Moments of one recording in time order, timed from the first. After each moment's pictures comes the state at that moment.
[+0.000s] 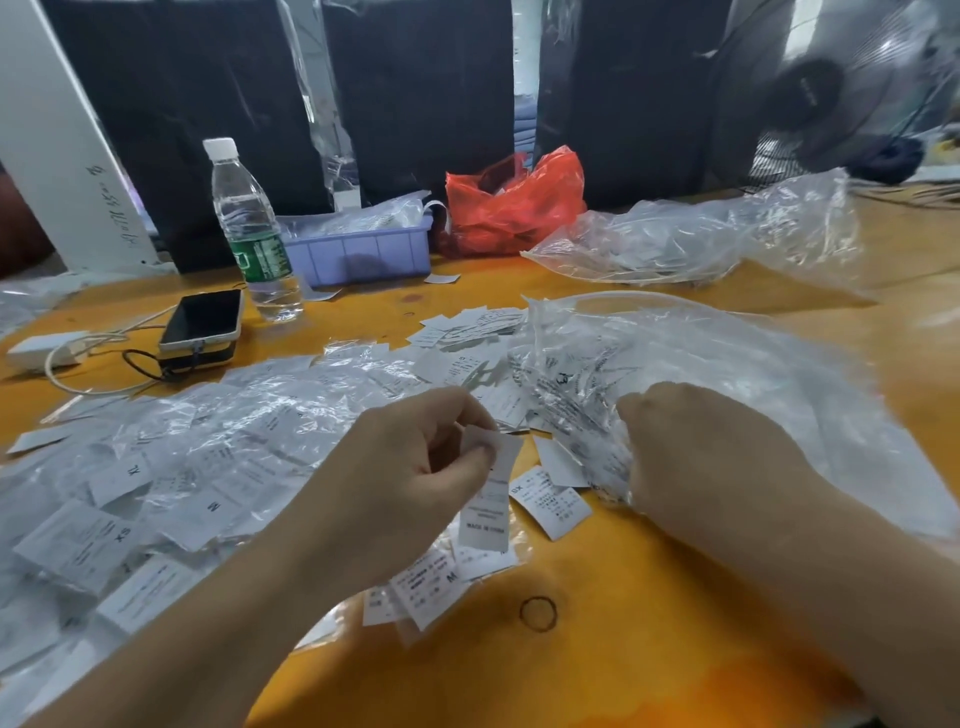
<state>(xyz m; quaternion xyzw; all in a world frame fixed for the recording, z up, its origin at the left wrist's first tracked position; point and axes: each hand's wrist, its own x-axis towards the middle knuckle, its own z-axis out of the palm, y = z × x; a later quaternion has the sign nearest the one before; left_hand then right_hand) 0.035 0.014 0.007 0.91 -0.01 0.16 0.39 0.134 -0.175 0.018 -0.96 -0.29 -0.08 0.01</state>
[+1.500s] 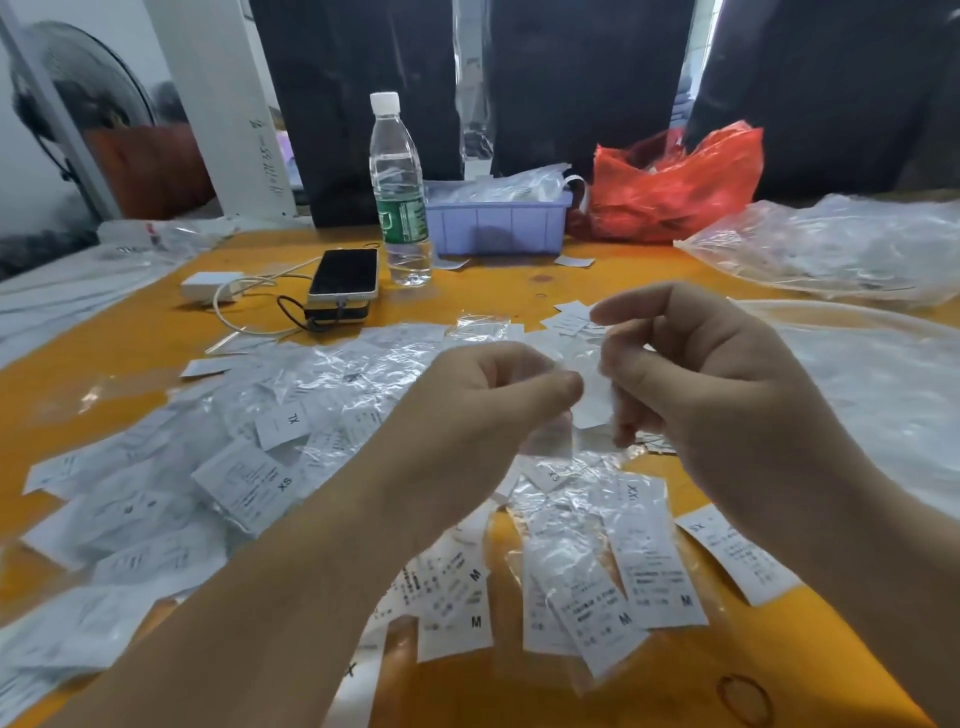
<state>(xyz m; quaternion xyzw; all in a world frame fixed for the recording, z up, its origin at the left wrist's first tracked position) 0.025 0.057 0.029 0.78 0.14 0.16 0.58 0.131 -0.074 0.021 -0.62 -0.42 0.10 0.66</state>
